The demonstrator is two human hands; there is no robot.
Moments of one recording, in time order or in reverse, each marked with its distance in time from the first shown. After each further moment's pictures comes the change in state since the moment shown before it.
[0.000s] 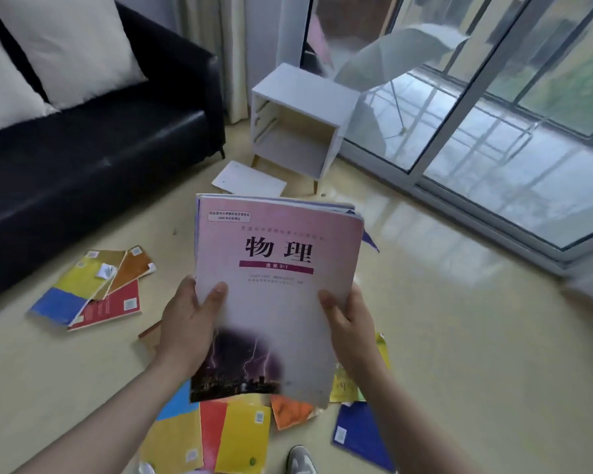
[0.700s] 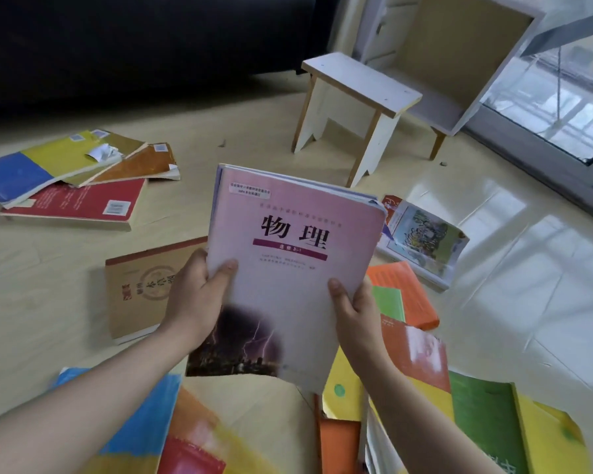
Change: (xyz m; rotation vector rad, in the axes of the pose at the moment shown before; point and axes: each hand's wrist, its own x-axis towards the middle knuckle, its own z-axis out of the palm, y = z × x) left_hand 0.176 -0.509 0.155 -0.083 0.241 -0.012; right_hand 0.214 0.493 0.231 0.052 -0.179 -0.143
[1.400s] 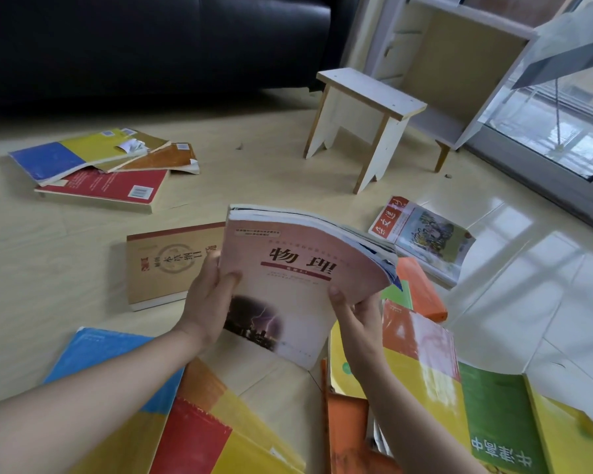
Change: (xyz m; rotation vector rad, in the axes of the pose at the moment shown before) left_hand -0.052 -0.048 0.001 -0.185 -0.072 0.081; right_hand -0.051 0.043 -0.003 0.075 -0.035 -0.202
